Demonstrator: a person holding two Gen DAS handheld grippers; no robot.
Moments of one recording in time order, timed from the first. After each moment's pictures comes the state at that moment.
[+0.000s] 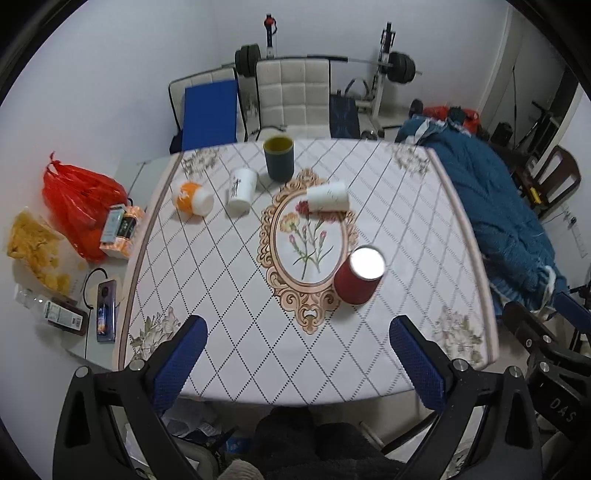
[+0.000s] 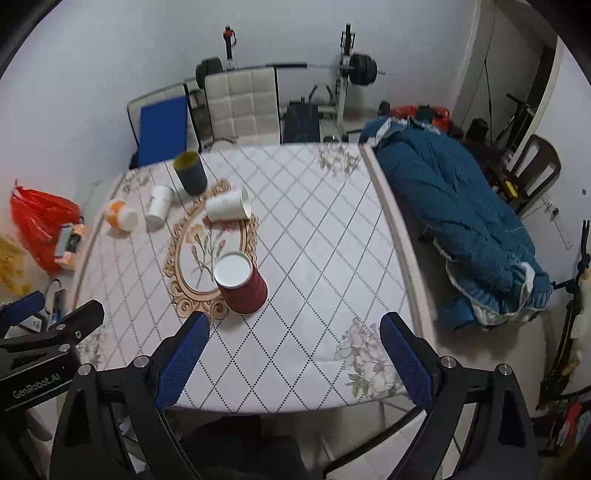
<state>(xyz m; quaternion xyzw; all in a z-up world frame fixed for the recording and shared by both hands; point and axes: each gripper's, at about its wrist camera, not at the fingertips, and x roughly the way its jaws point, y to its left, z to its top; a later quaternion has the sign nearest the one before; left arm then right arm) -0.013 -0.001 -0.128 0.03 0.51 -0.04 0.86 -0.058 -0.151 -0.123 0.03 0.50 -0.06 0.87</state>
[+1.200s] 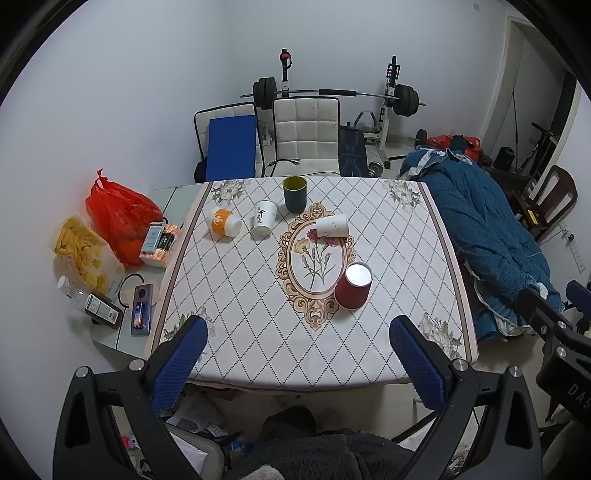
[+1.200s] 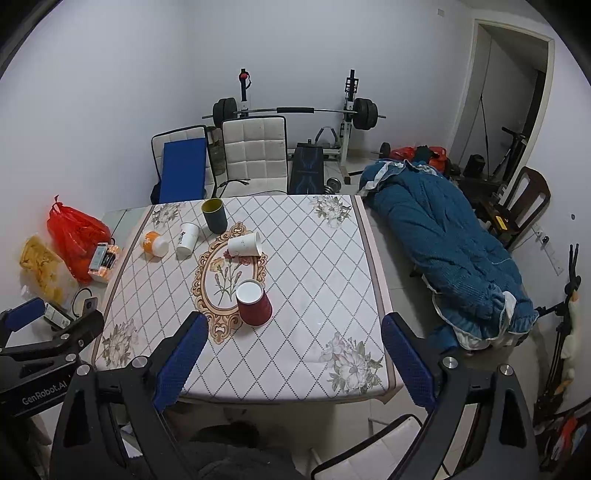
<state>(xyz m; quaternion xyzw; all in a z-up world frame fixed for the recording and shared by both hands) -0.090 0.009 -0.042 0.03 0.46 -0.02 0.89 -0.149 -0.153 0.021 0.01 0.44 -0.04 0.90</state>
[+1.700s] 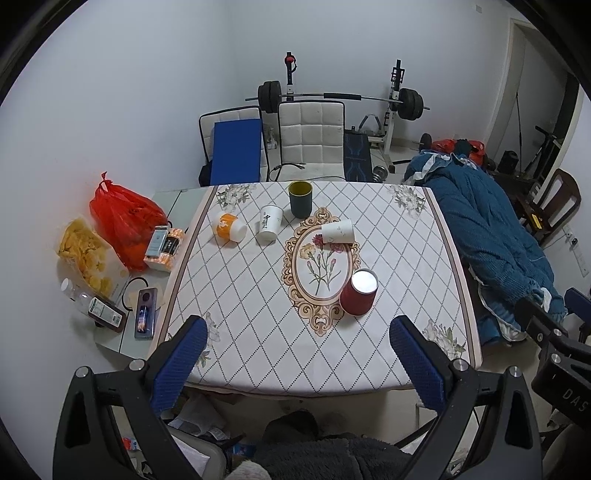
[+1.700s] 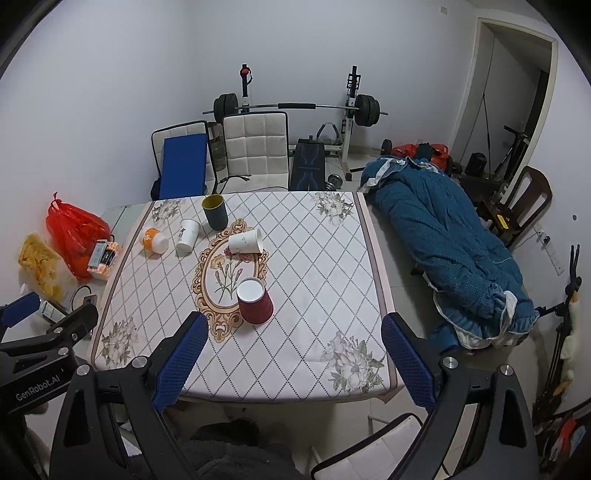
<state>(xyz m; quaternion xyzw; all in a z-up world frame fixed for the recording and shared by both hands) -0.086 0.013 -0.037 0.03 0.46 -0.01 0.89 -0.142 -0.152 0.013 0.02 0.45 -0.04 0.89</state>
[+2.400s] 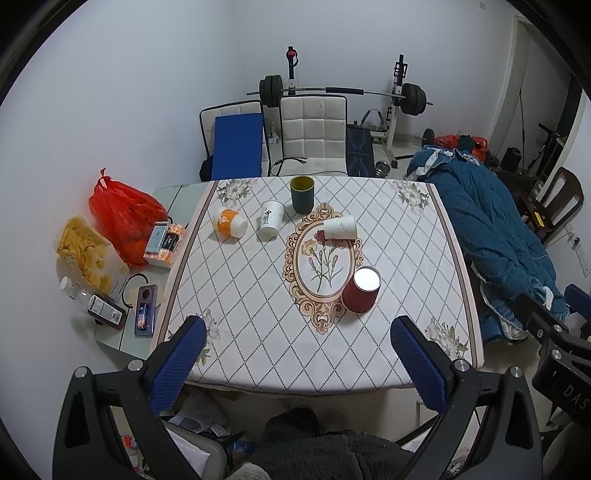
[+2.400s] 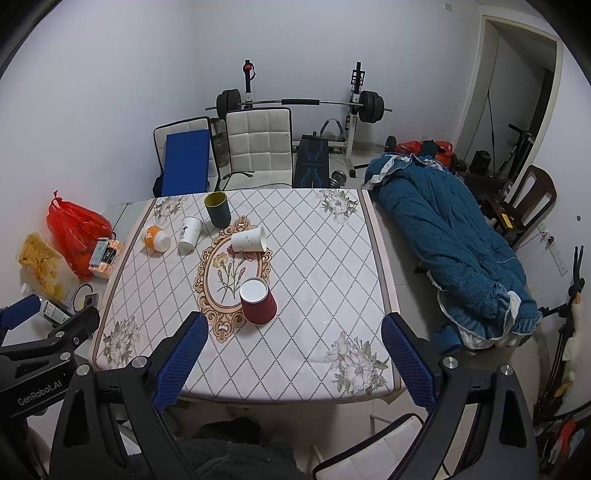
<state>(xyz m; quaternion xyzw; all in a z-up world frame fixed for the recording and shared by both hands) -0.076 0.014 -0.041 0.03 0.47 0.00 0.88 -0.128 -0.152 0.007 0.01 0.45 -0.03 0.89</state>
